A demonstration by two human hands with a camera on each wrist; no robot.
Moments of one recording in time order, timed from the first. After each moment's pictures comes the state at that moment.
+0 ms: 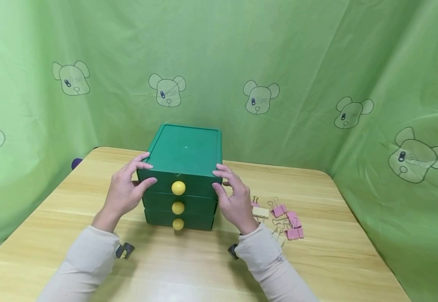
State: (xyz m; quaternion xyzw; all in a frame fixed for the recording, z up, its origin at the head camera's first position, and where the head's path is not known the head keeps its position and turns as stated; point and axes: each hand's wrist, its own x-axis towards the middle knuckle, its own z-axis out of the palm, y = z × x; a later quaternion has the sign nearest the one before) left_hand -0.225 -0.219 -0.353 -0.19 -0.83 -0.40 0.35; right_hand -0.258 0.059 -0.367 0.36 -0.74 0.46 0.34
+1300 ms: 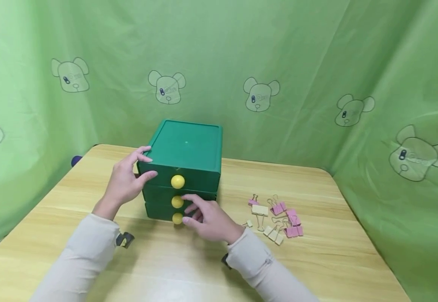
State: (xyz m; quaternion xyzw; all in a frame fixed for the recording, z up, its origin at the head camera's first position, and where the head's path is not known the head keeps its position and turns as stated) left_hand -0.237 -0.222 -0.341 -0.16 -0.86 -0.39 0.29; right_hand -0.232 0.036 -0.384 0.41 -0.82 0.40 -0.05
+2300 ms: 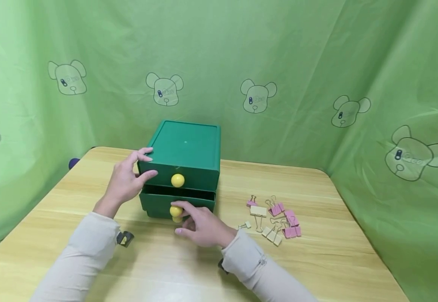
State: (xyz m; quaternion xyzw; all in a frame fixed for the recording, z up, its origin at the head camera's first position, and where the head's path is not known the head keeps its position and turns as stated) left_hand -0.247 -0.223 -0.344 -0.17 -0.86 -0.38 0.29; right_hand -0.230 0.027 -0.395 0.43 -0.83 0.35 -0.09
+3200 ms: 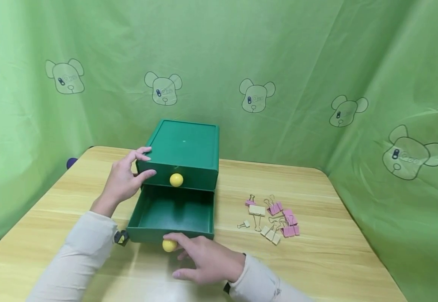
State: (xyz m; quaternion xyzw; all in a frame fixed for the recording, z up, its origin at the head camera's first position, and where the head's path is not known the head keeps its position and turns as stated) left_hand -0.247 -0.226 -0.342 -0.18 -0.86 -0.38 0.29; right_hand -0.172 0.043 -0.386 0.54 -0.80 0.25 -0.11
